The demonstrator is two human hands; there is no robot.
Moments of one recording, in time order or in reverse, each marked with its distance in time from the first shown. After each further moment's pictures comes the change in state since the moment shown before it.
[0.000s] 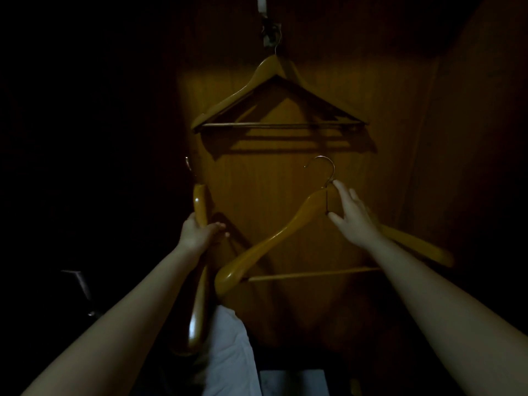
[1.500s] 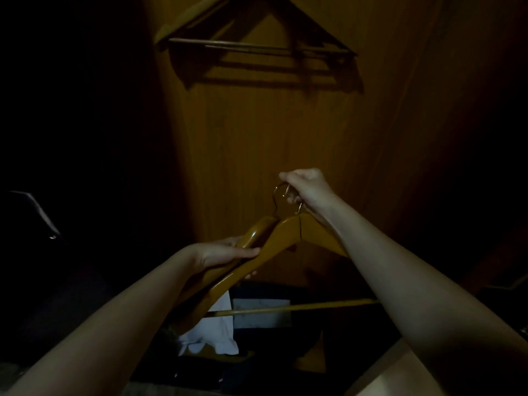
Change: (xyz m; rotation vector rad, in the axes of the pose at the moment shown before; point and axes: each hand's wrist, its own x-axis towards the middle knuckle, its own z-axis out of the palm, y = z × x) left_hand -0.068 -0.121 0.069 0.313 -0.775 -0.397; right_hand -0.054 -0.009 0.018 0.915 -0.332 0.187
